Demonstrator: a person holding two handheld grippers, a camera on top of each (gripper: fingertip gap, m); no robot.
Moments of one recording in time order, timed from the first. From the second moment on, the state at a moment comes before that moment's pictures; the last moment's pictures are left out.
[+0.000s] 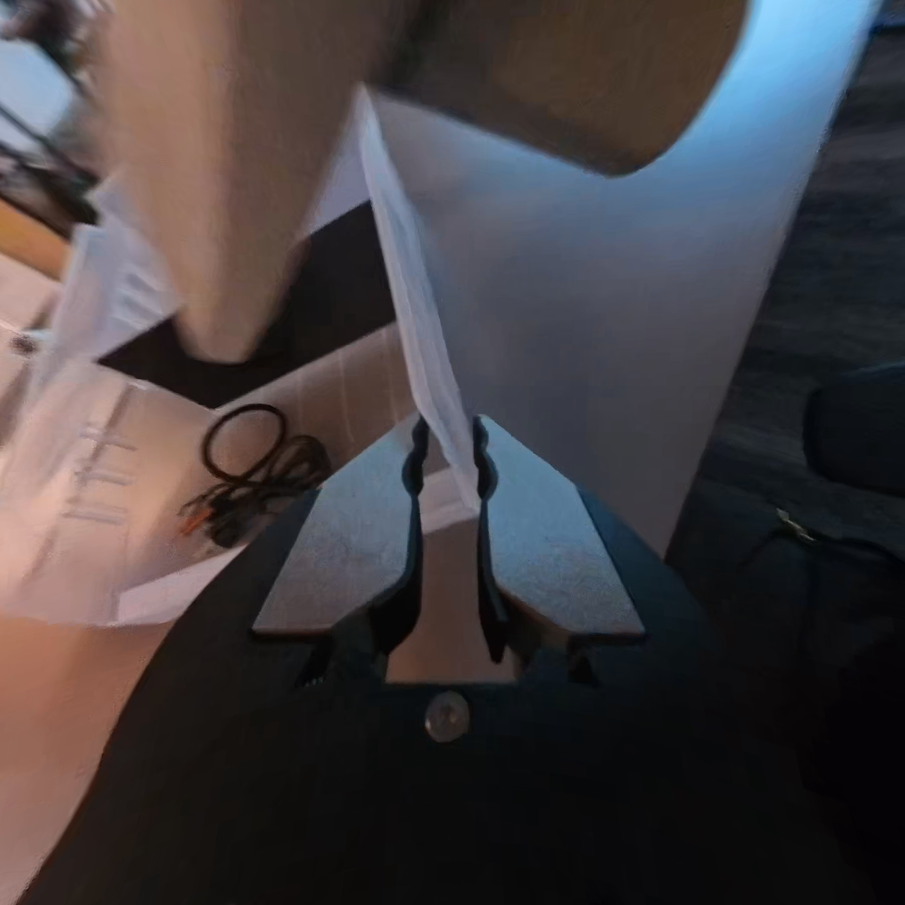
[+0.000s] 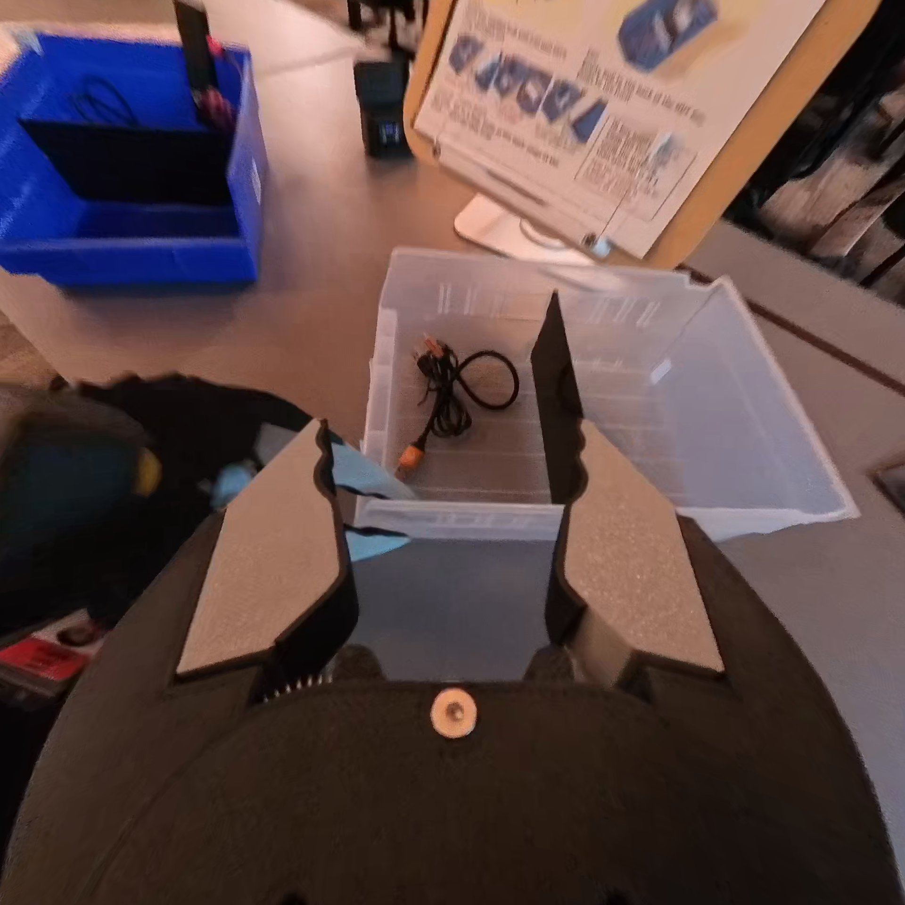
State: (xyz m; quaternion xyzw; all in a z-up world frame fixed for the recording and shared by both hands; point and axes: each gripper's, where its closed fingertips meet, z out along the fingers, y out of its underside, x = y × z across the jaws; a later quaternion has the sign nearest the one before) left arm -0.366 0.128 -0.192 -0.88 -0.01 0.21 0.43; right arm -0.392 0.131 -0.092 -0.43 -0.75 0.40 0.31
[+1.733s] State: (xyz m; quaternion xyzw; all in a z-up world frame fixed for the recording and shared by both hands) left arm -0.530 -0.257 -0.188 -0.78 -0.39 0.32 0.37; right arm -0.402 0.080 -0.082 -0.41 -0.69 0.52 0.29
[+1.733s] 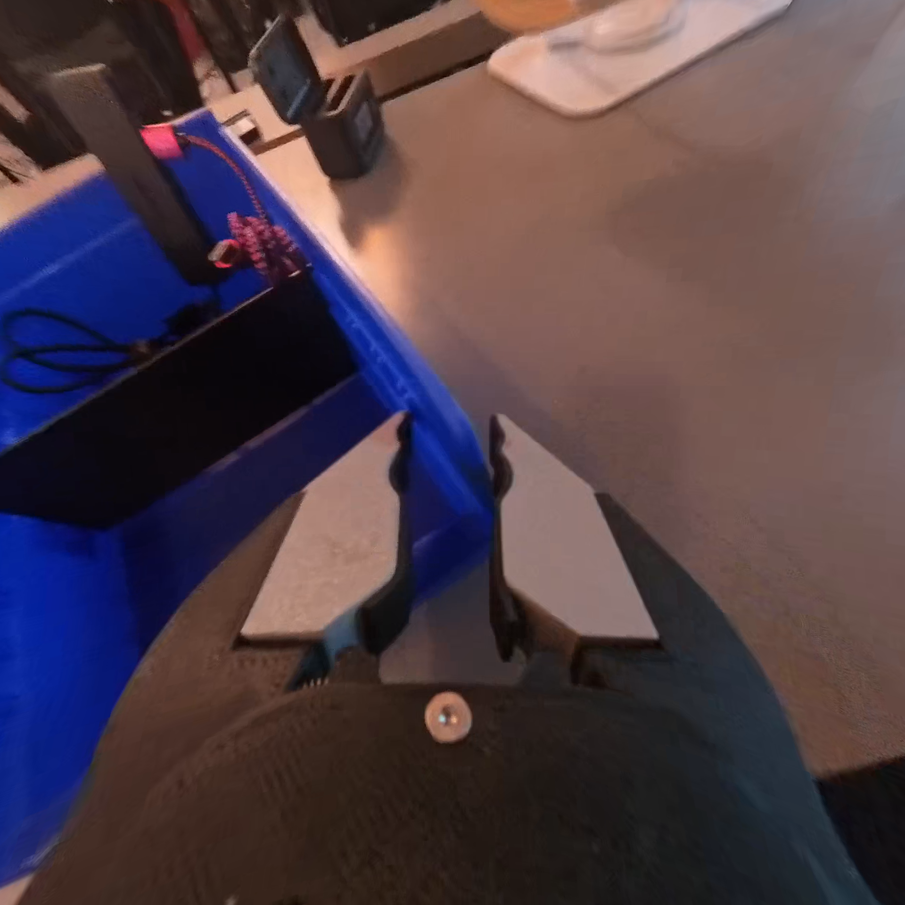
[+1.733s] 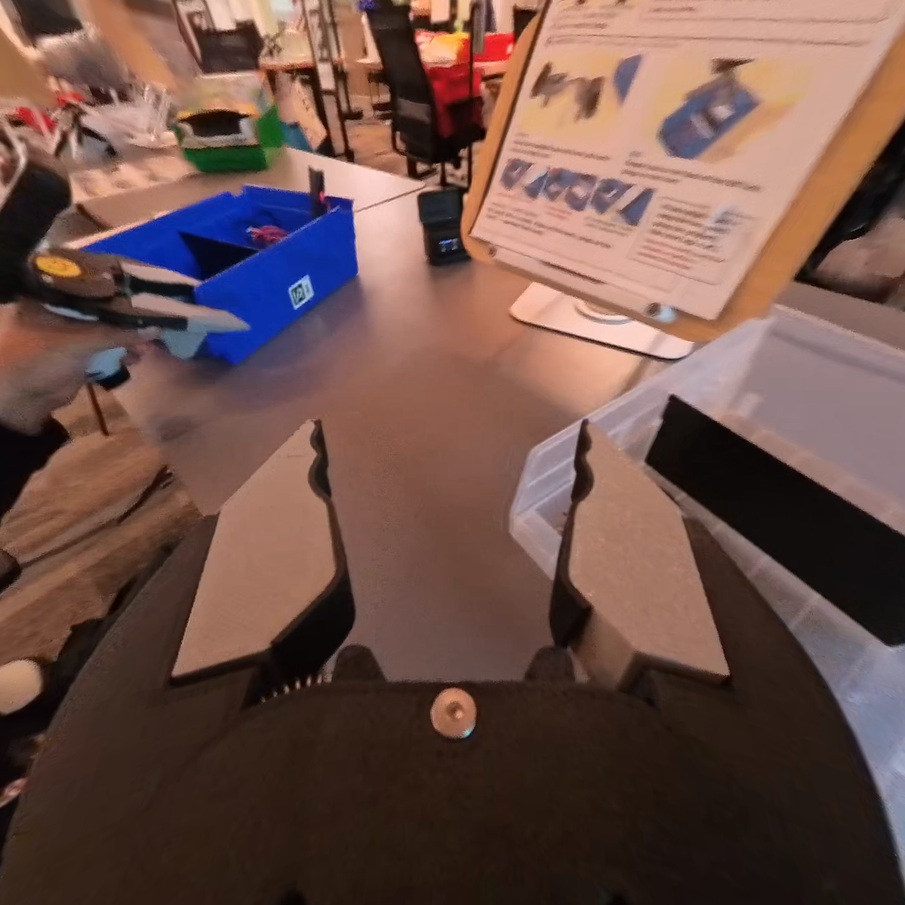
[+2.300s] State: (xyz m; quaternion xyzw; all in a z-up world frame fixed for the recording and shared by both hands) left arm -0.489 -0.312 -0.190 -0.82 -0.36 0.31 0.30; right arm -0.471 0.144 -0.180 -0.51 -0.70 0.29 0.40
